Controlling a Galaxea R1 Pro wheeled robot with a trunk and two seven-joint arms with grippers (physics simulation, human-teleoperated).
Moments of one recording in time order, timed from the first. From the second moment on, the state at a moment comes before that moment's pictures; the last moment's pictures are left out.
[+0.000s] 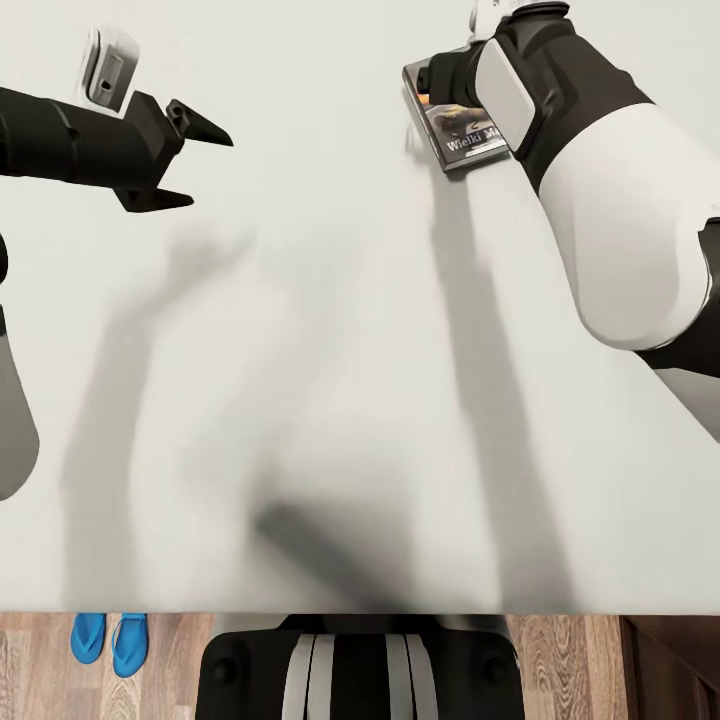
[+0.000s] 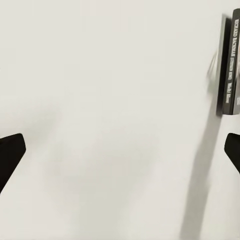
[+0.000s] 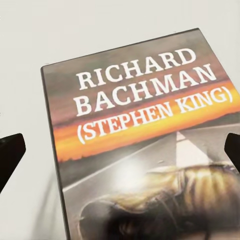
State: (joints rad) left arm -1.57 0.33 -0.22 -1.61 2.17 0.81 1.33; right arm -2.08 0.17 -0.05 -0.29 0.05 0.44 -0.09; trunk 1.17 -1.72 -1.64
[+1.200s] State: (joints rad) left arm -1.56 0.33 -0.23 -1.61 2.17 0.82 1.33; right arm -2.07 0.13 -0.05 -0.26 0.06 0.44 -0.09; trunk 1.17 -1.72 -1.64
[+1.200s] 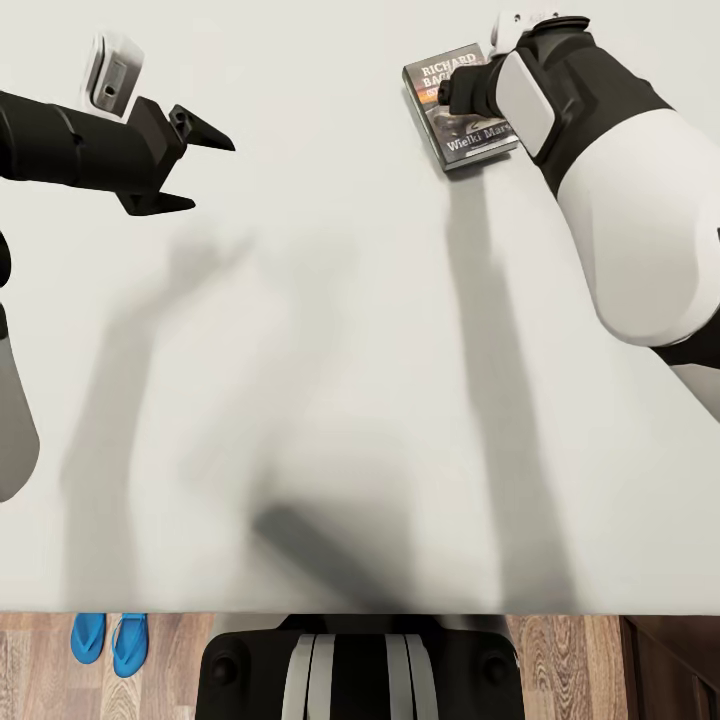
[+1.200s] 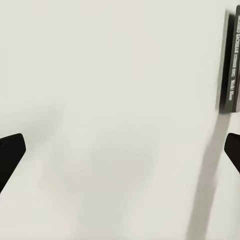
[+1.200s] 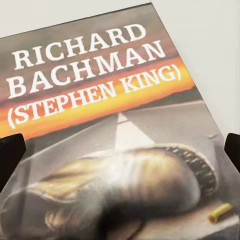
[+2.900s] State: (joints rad) left arm -1.54 0.33 -0.23 -1.61 2.17 0.82 1.32; right arm -2.07 0.12 -0.05 -0.25 0.06 0.44 -0.09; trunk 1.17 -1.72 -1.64
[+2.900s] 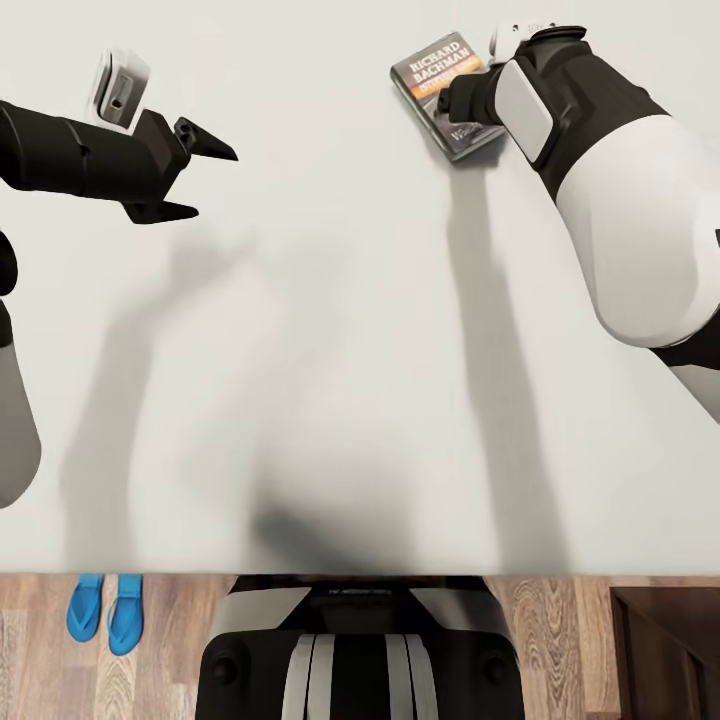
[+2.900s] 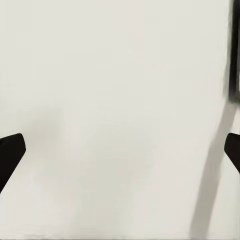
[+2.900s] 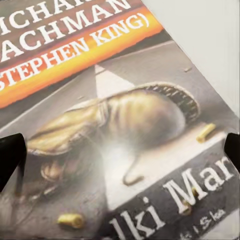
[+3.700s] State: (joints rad) left arm -1.54 0.33 -0.22 -1.61 2.17 0.82 1.32; right arm -2.08 0.12 -0.05 -0.24 0.06 0.44 -0.09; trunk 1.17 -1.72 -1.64
